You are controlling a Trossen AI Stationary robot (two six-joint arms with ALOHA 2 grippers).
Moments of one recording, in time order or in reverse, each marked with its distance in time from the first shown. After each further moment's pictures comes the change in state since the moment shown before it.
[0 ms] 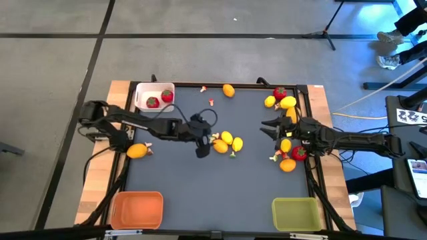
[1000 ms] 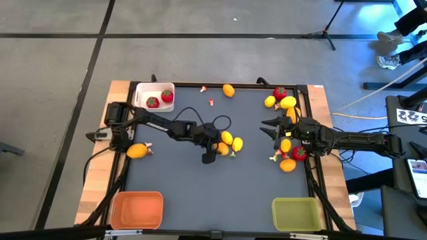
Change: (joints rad) left arm 0.066 0.280 0.071 0.120 0.336 0.043; right arm -0.001 0.008 0.000 -0.010 0.036 -0.005
